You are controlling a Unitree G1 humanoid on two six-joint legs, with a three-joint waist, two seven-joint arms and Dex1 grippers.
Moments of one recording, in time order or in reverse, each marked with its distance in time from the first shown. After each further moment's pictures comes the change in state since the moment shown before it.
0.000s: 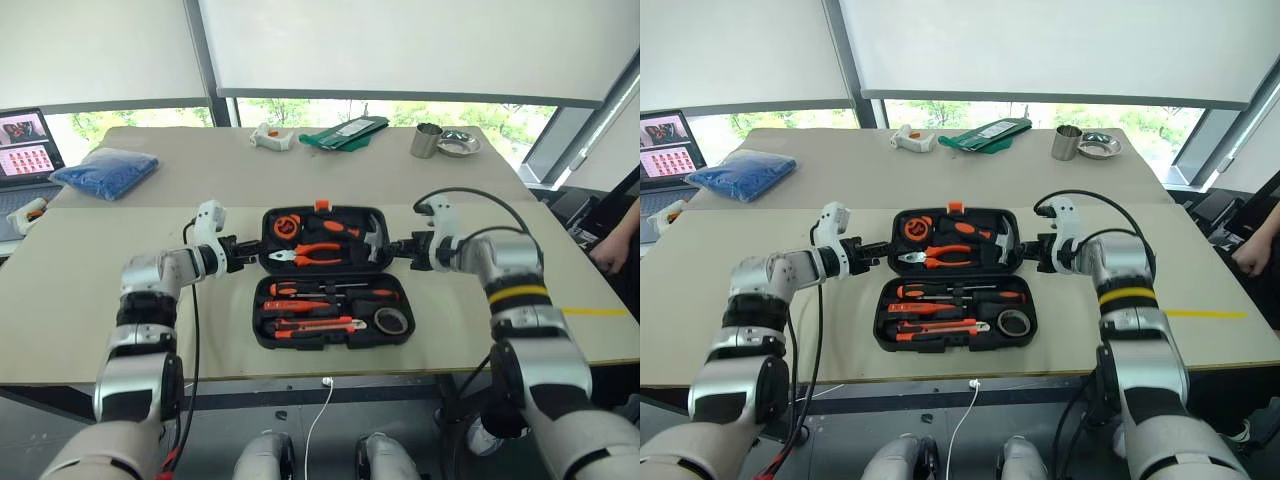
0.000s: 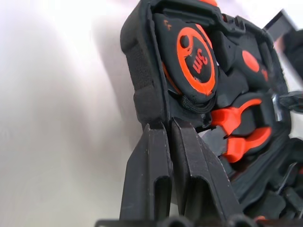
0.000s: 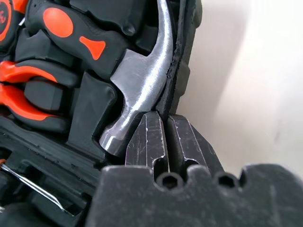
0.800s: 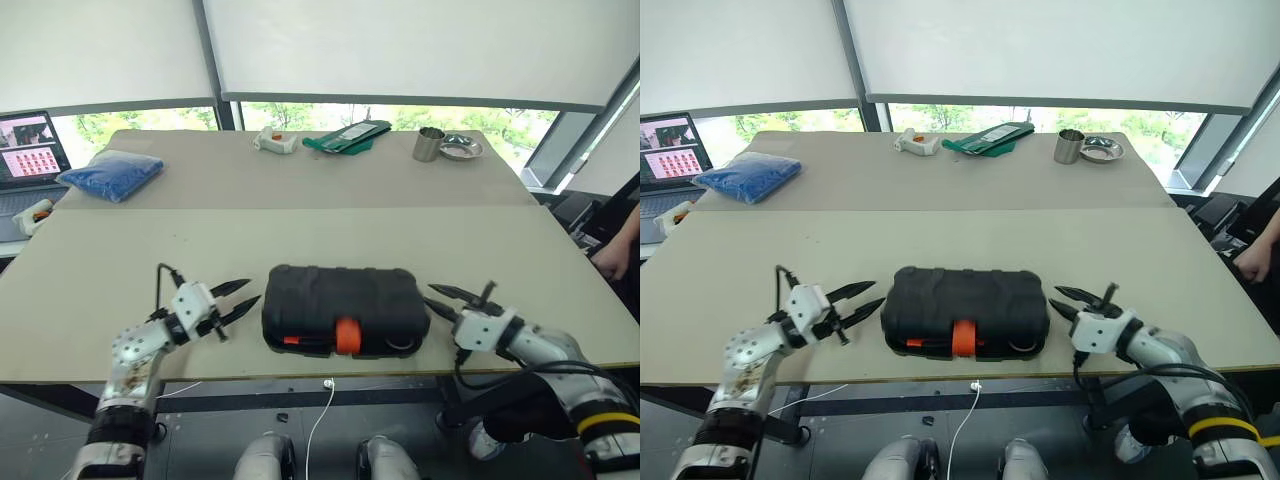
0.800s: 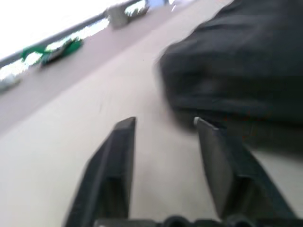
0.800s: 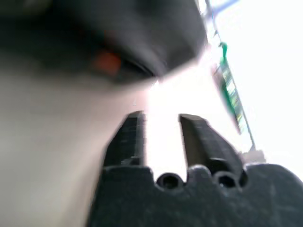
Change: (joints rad) left arm 0.522 0.140 -0.100 -0.123 0.157 -1.060 -0.213; right arm 0.596 -0.344 0.153 0.013 -0.550 -1.526 -0.344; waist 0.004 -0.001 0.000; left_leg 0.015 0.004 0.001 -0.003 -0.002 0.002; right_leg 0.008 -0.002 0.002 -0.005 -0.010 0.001
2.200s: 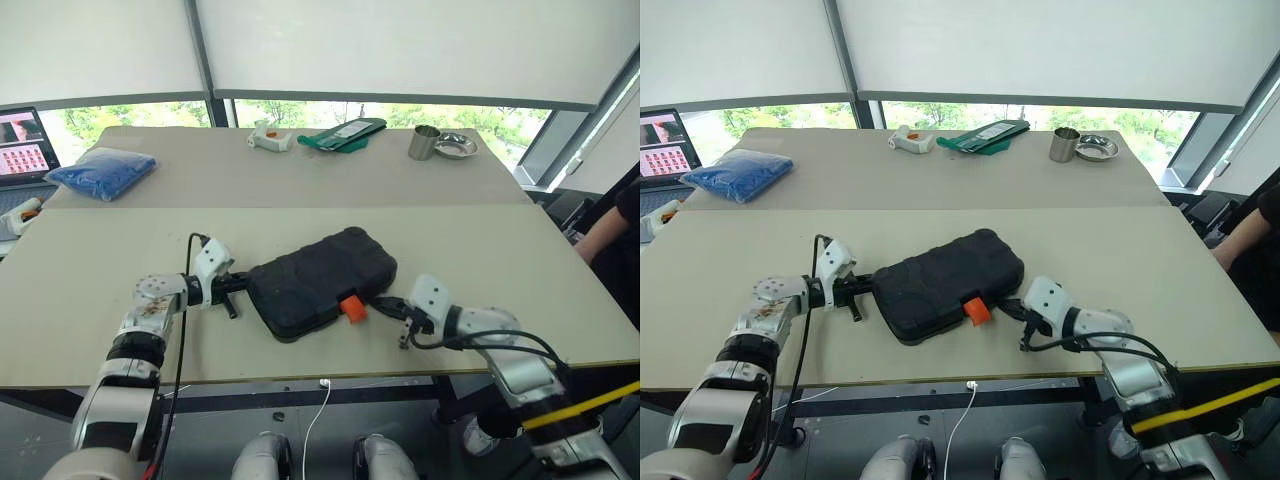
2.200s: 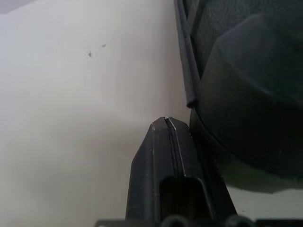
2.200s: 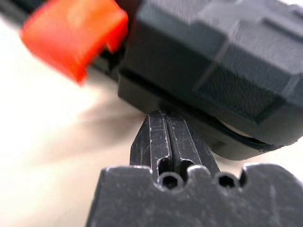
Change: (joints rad) left arm -0.399 -0.023 -0.093 0.346 0.086 0.369 -0.087; right arm -0.109 0.210 0.124 -0.425 0.426 0.901 0.437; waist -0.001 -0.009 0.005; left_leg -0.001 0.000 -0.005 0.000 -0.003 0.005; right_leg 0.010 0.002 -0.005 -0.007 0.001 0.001
